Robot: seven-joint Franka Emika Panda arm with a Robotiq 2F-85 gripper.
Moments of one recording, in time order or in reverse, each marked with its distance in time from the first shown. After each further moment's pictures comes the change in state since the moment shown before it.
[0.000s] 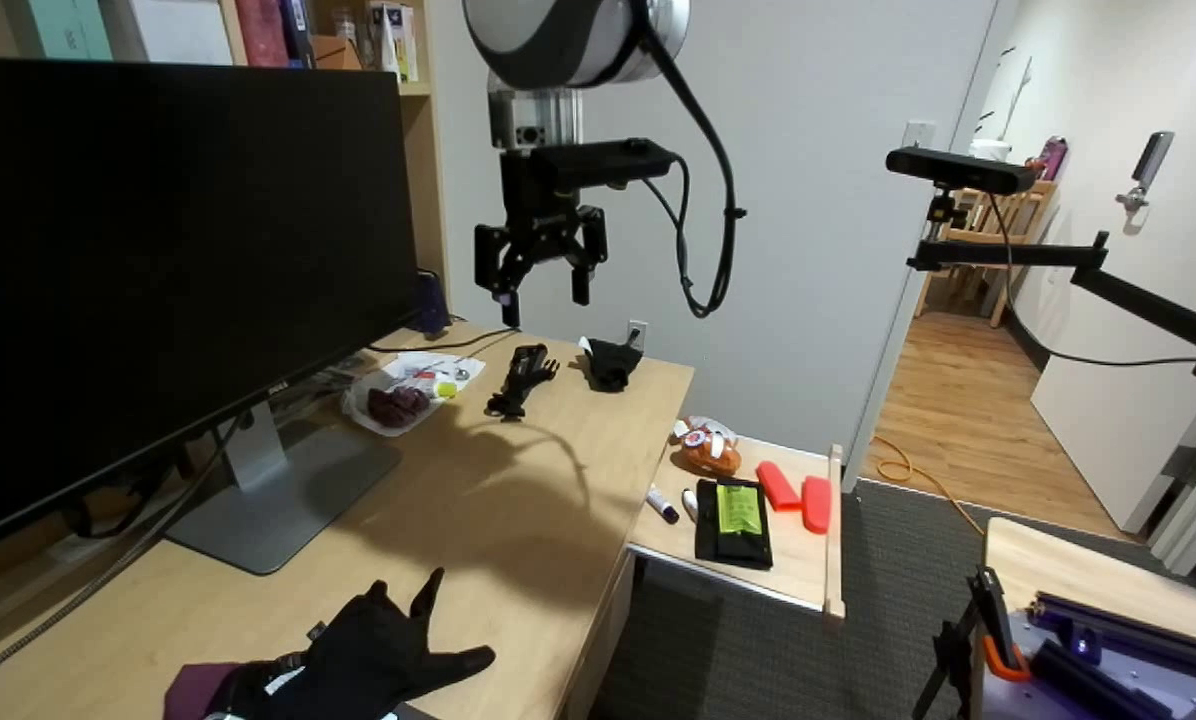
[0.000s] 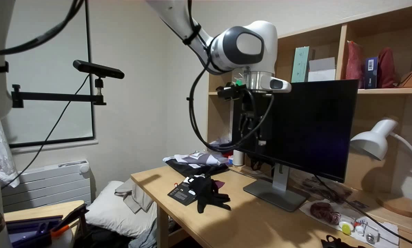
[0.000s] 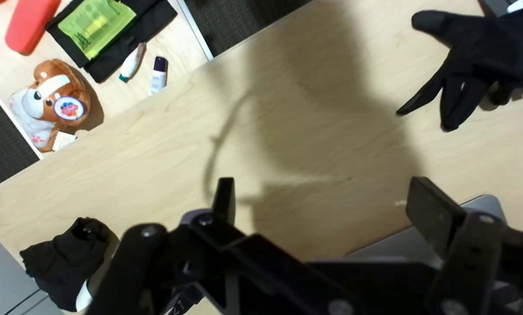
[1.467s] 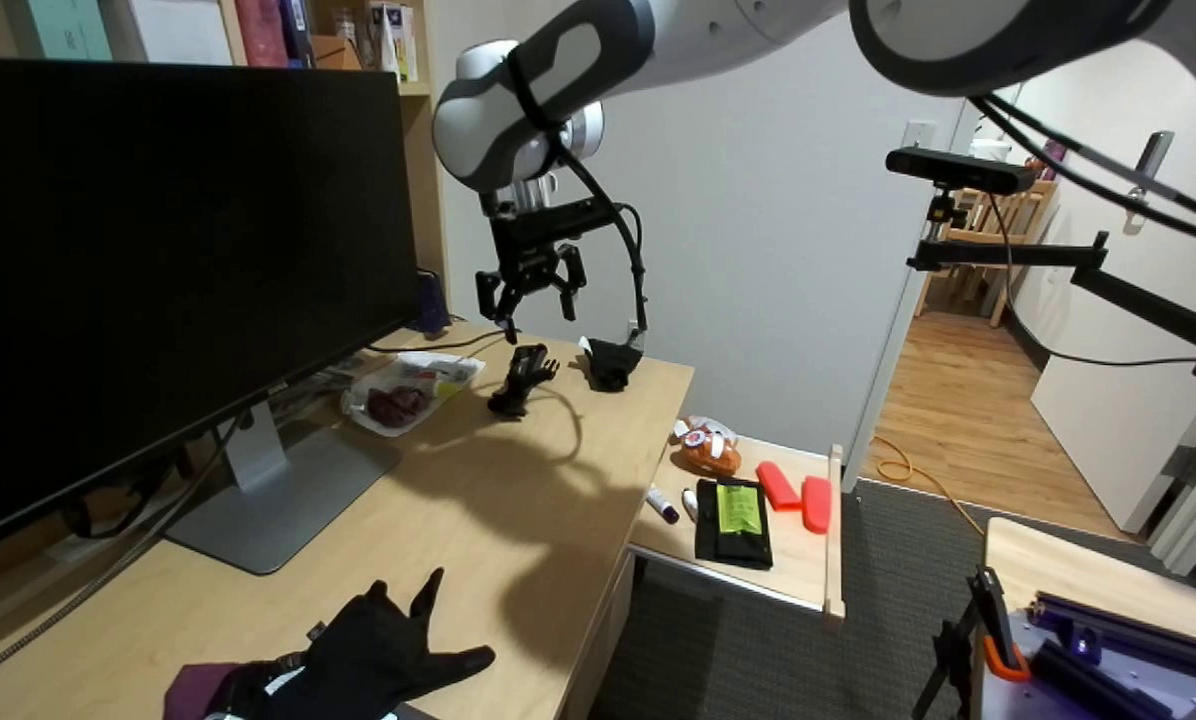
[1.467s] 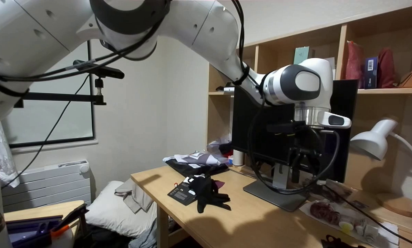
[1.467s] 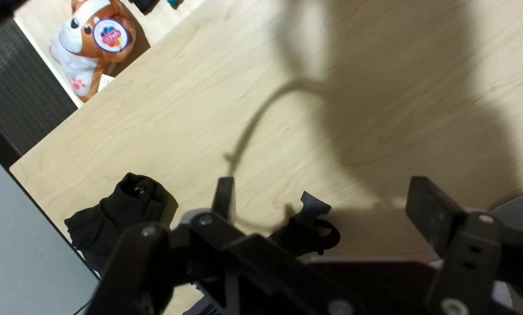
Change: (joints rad) arm -0.028 0.524 -0.126 0.603 -0.009 -0.144 0.003
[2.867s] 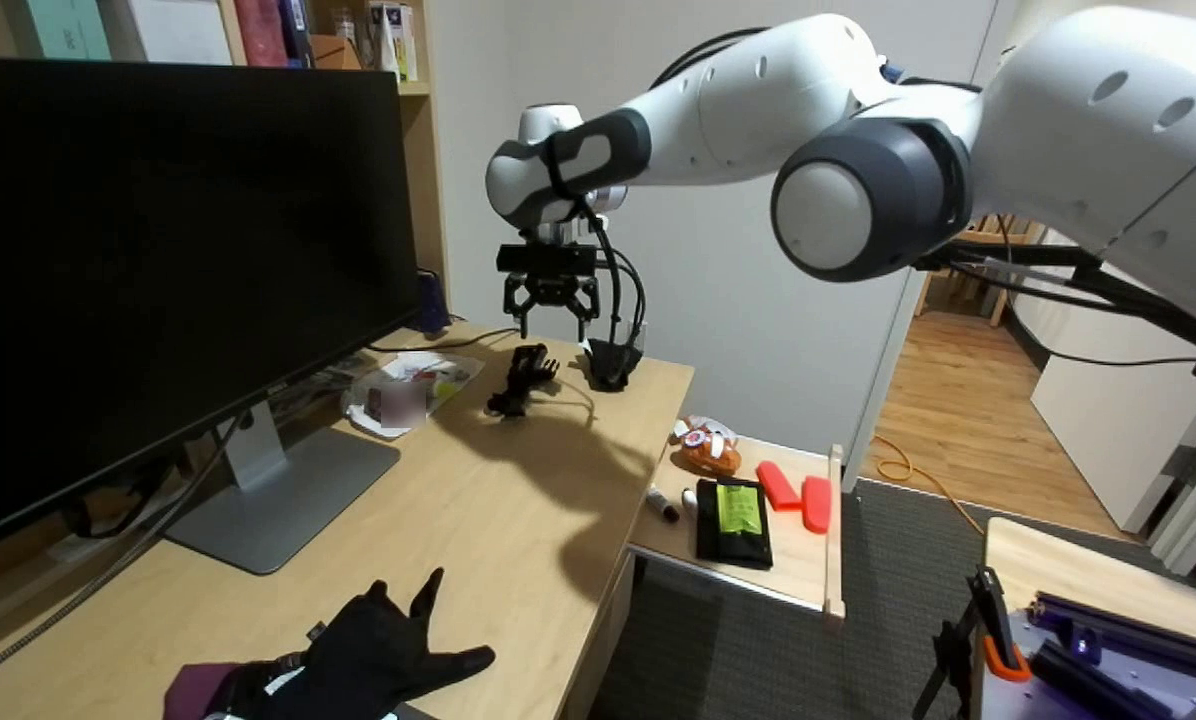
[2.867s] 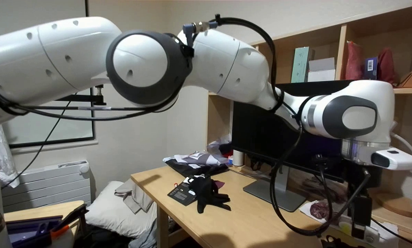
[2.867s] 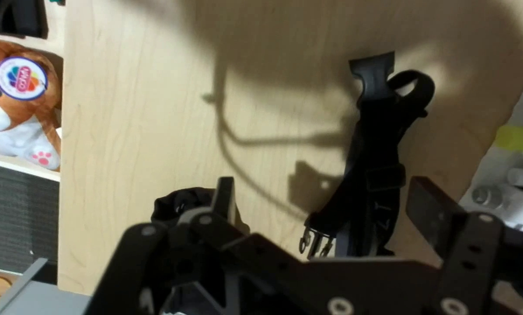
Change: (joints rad) arm -0.177 0.386 -0.007 0.503 0.153 -0.002 0.527
